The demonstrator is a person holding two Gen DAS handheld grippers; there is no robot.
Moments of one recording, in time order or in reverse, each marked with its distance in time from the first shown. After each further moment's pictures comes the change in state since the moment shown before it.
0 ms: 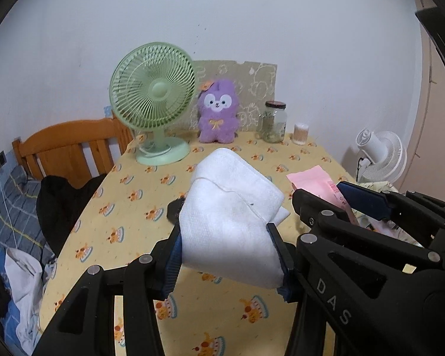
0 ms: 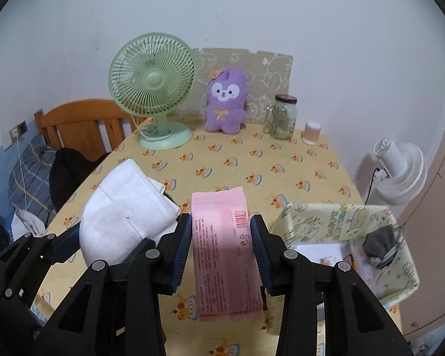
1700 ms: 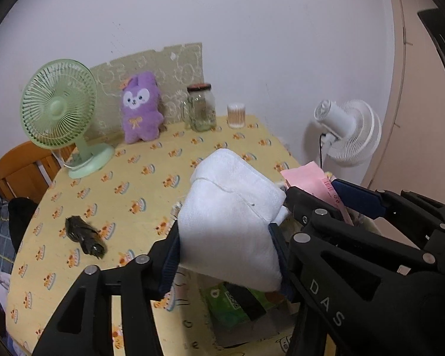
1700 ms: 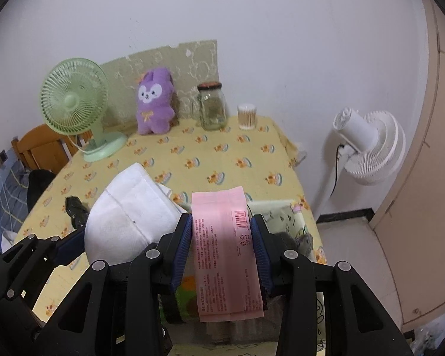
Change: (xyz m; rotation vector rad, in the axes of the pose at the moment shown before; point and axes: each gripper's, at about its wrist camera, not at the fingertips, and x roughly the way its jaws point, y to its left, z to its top) left arm 0.065 -0.171 0.014 0.125 0.099 -0.076; right arm 0.029 -0.187 -0.021 0.143 0.032 -0.034
